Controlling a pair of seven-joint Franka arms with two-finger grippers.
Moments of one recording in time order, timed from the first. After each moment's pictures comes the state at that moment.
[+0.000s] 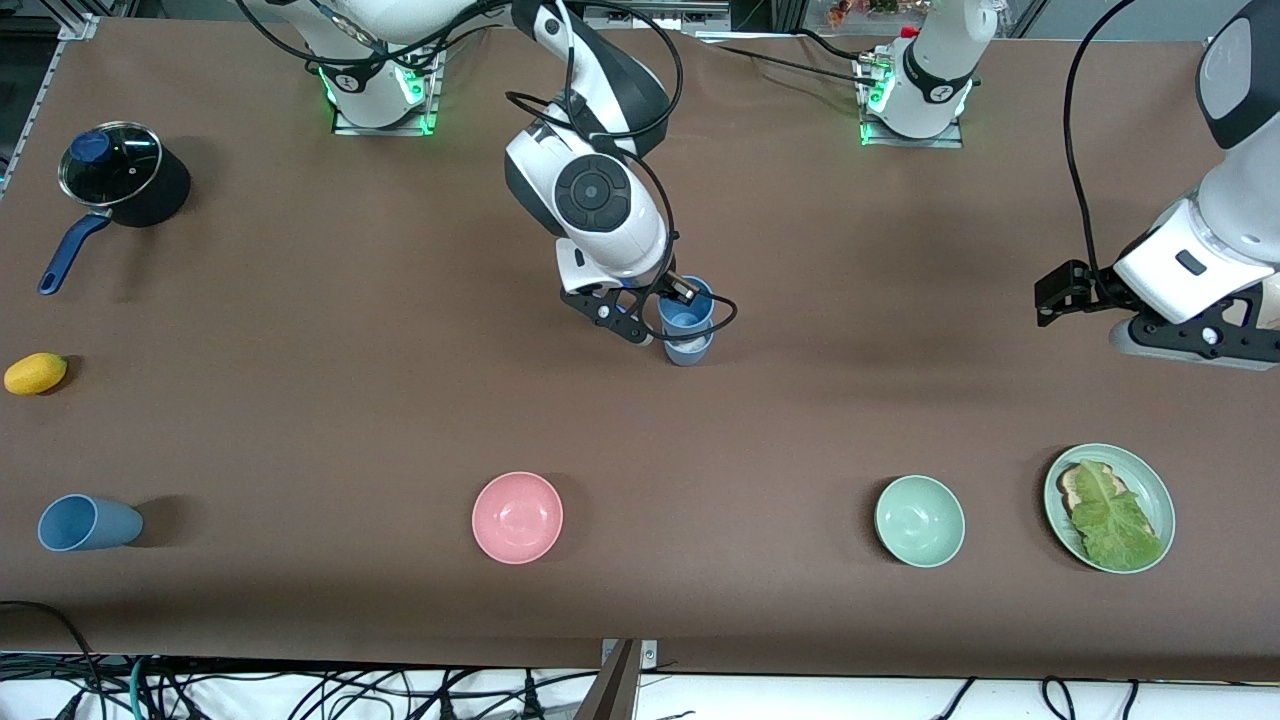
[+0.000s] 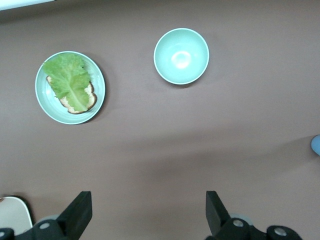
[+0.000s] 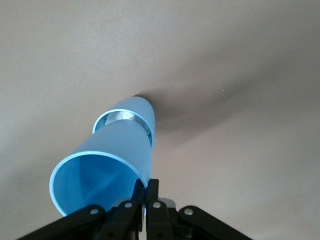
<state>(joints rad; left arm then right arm) 0.03 0.15 -0.13 -1.53 0.09 1.67 0.03 0.68 0.69 0.13 -1.24 0.18 1.94 1.28</state>
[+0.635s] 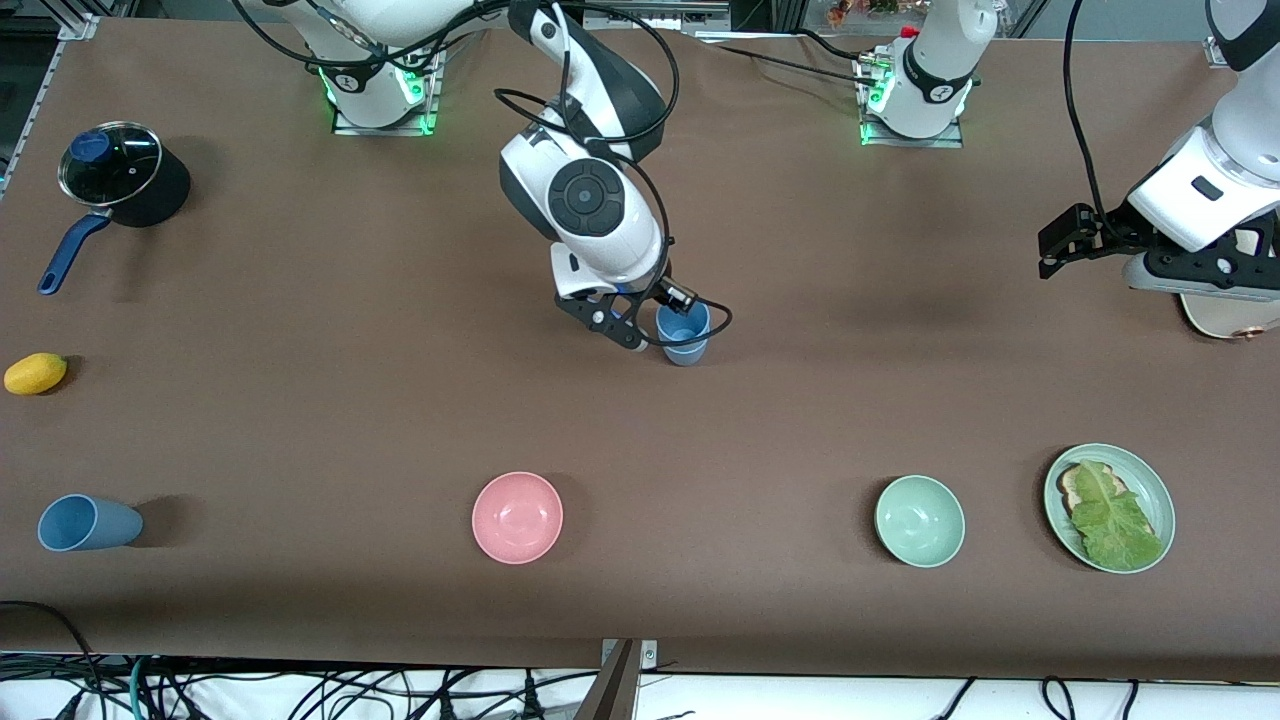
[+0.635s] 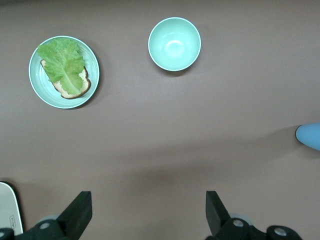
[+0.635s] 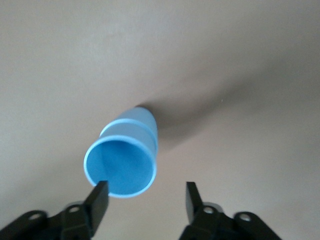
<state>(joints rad) -0.08 0.00 0.00 -1.69 0.02 1.70 0.03 0.66 0.68 0.11 -1.23 0.18 1.93 1.26</state>
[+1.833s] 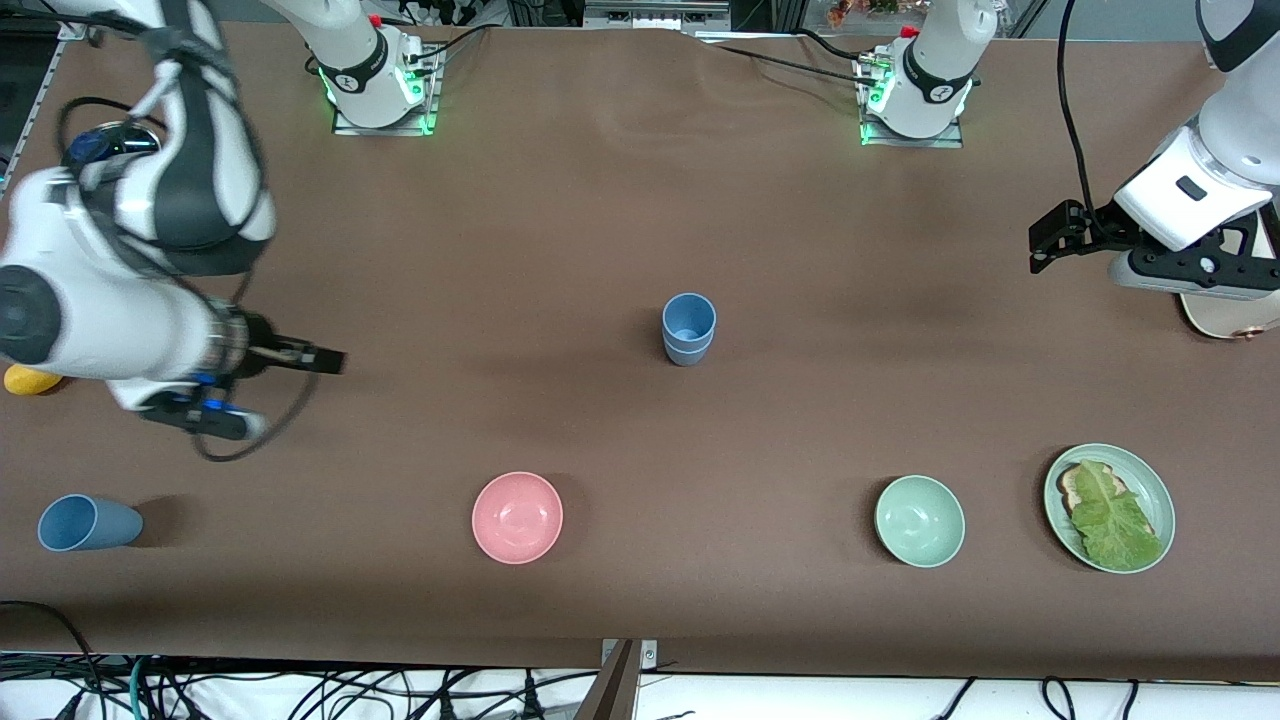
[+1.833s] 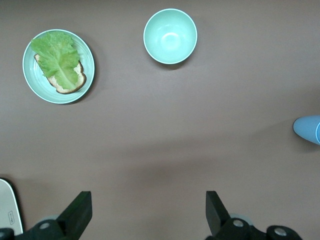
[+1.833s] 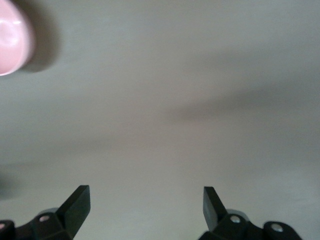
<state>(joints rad) -0.09 0.00 0.00 -1.69 0.02 1.67 0.03 0.20 0.41 -0.13 -1.45 0.11 1.64 0.27</state>
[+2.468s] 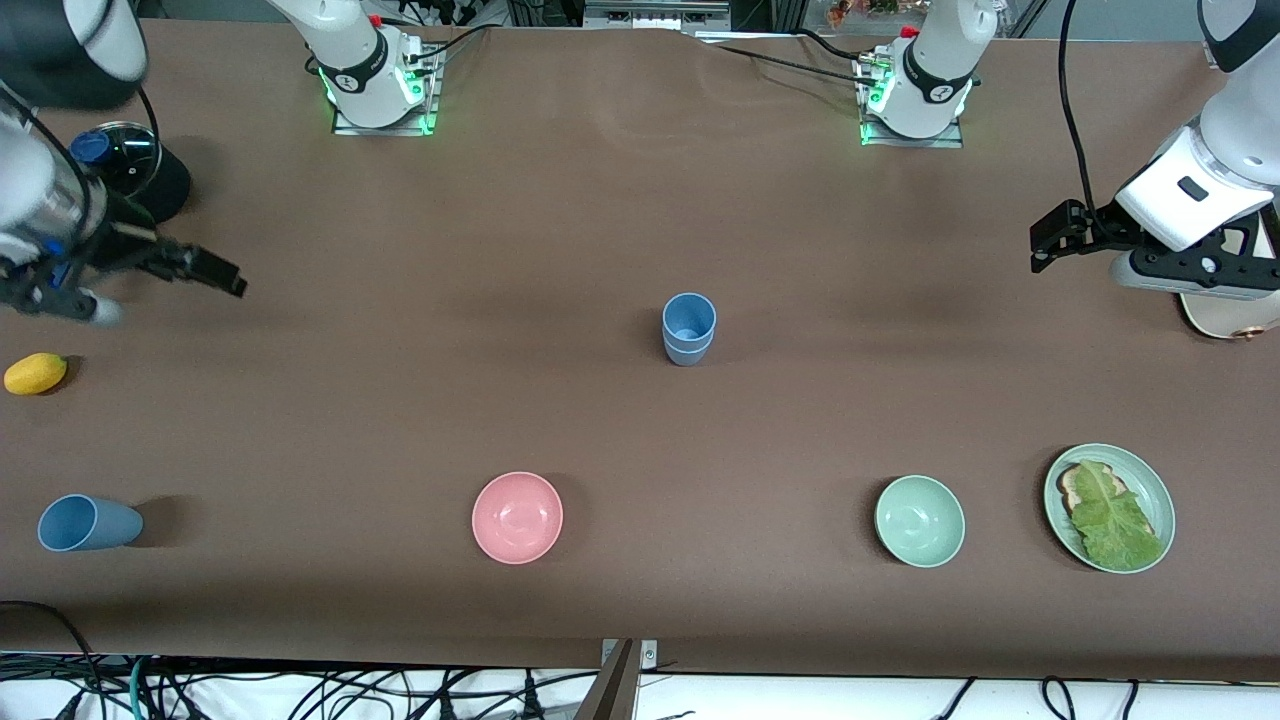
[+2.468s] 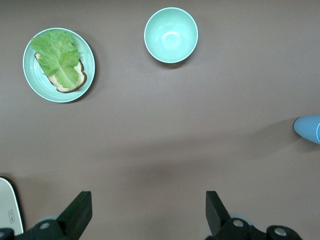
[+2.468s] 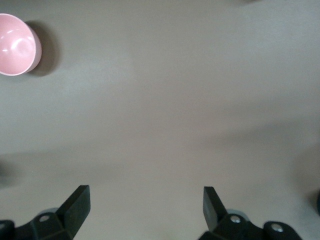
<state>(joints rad) -0.09 0.00 0.00 -1.69 0.02 1.67 0.03 0.03 -0.02 -0.02 -1.78 0.07 1.72 0.24</state>
